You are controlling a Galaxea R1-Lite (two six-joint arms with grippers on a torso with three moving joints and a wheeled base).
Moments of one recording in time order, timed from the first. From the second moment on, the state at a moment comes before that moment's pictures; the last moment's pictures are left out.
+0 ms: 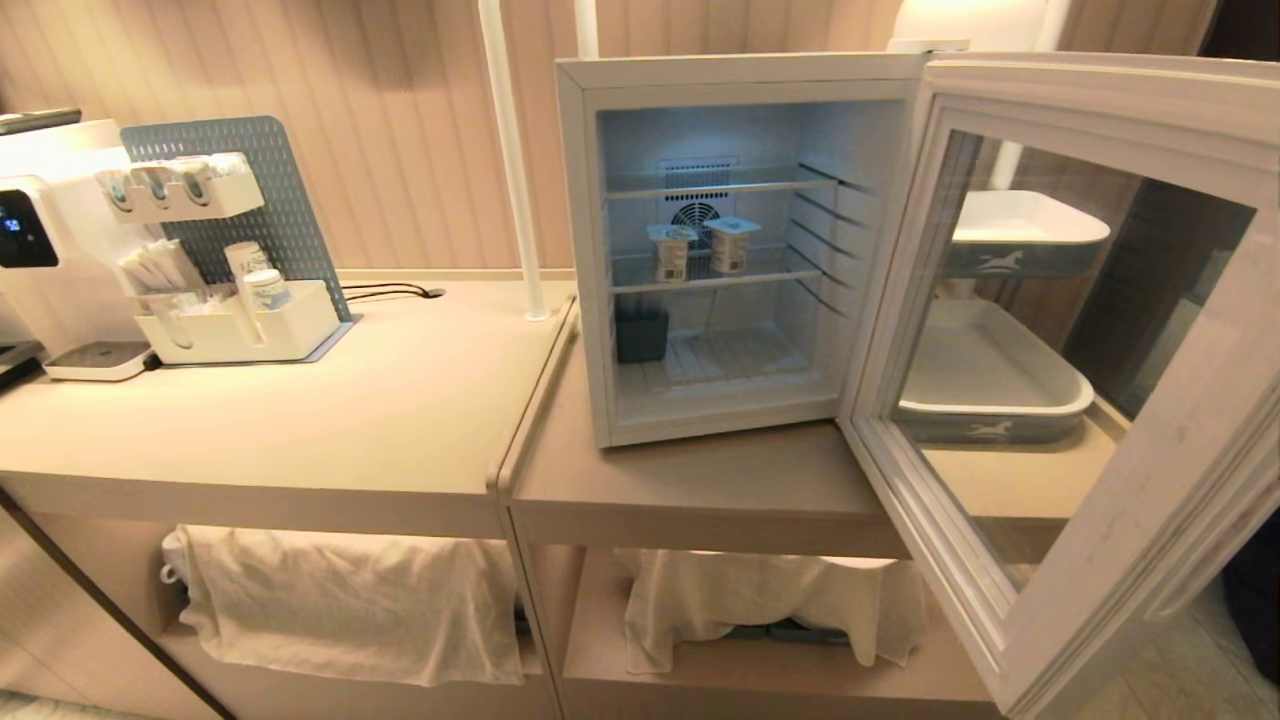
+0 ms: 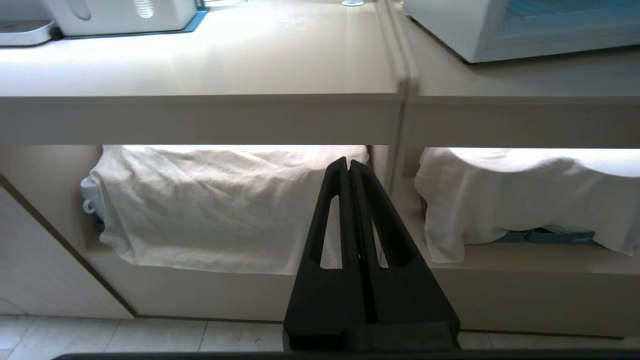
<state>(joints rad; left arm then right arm) 0.00 0.00 0.00 0.00 -0.01 0.03 0.01 0.00 -0.06 0.16 0.02 -0.07</state>
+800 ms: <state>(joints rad) 0.00 0.00 0.00 0.00 -0.01 0.02 0.01 0.00 -0.06 0.16 0.02 -0.07</state>
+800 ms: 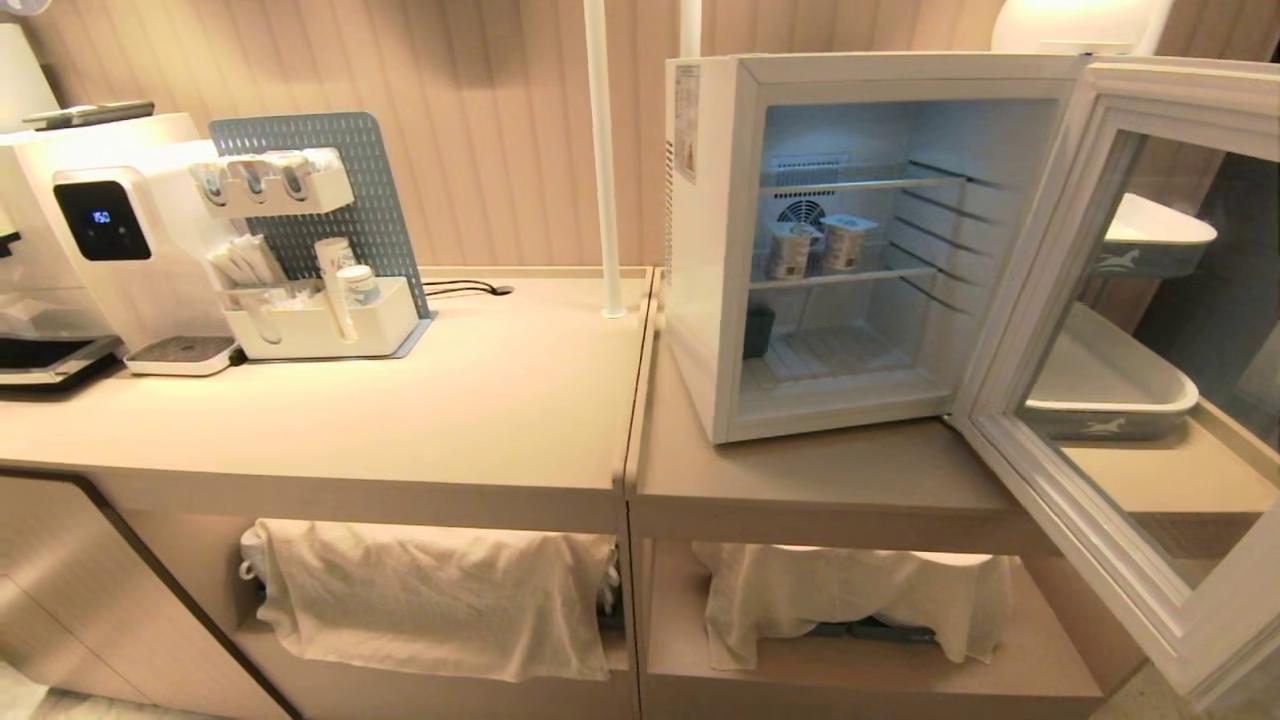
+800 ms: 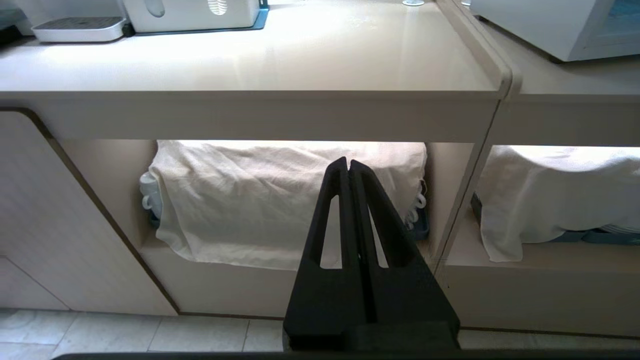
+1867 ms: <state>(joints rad) 0.00 0.00 0.00 0.00 -0.01 0.02 0.01 0.00 -0.06 0.16 0.02 -0.07</state>
